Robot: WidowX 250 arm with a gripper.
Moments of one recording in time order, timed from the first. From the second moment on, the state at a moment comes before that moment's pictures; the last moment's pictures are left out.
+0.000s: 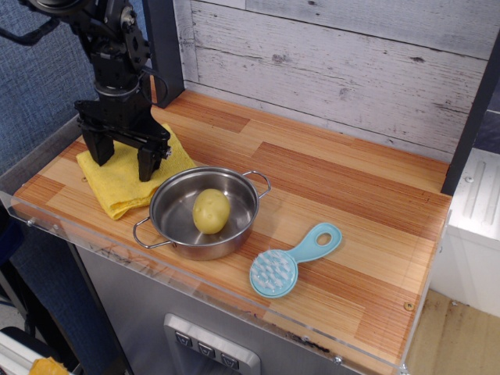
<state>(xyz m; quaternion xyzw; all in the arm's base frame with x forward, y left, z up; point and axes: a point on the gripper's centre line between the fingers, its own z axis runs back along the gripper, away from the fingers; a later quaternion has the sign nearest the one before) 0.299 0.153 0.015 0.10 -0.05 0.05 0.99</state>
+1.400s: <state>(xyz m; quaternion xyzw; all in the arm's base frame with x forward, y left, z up) 0.389 0.017 0.010 0.05 -0.09 -0.01 1.00</state>
